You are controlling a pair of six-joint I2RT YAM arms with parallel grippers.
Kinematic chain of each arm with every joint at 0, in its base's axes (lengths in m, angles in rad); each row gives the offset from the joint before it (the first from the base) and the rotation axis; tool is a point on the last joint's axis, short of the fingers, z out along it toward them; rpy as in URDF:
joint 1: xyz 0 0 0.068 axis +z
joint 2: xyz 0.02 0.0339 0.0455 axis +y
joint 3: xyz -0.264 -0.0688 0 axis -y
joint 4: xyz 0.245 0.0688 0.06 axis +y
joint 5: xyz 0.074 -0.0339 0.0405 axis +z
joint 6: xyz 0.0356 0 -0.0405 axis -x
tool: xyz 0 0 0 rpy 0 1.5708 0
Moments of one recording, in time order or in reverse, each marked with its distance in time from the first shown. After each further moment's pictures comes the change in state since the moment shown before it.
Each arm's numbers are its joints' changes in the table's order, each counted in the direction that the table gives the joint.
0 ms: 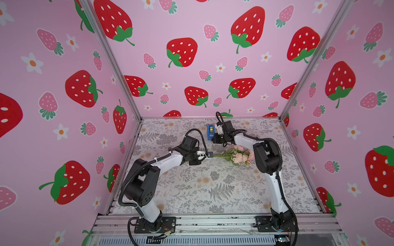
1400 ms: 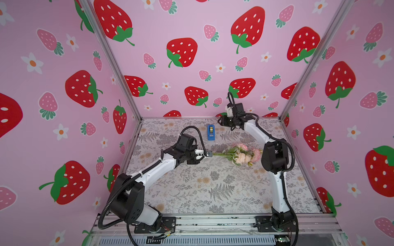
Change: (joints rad) left arm -0.017 -0.226 0.008 0.134 -0.008 -0.007; right arm -0.151 -0.054 0.416 0.266 -0.058 0.028
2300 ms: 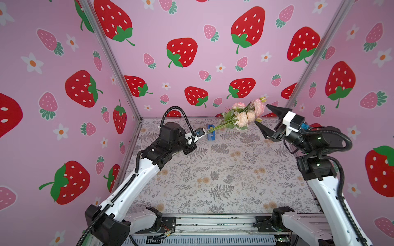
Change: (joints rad) left arm 0.032 -0.253 0.224 0.096 -0.051 0.453; right arm -0.123 -1.331 -0.985 -0.708 0.543 0.610
